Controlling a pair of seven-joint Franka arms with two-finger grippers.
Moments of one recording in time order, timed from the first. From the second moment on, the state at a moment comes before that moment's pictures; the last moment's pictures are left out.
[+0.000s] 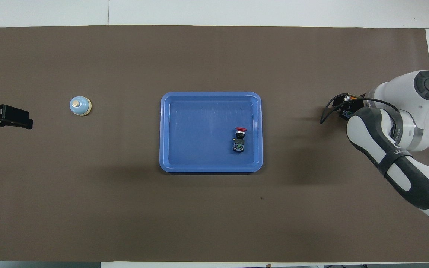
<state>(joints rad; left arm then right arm) -0.02 -0.05 0.01 -1.70 -0.01 1.61 0.00 -0.12 0.37 0.04 -1.98 -0.02 2.40 0.30</state>
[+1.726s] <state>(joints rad) -0.02 -0.05 0.01 -1.70 -0.01 1.61 0.00 0.45 0.36 0.07 -1.63 -0.01 1.97 0.80</state>
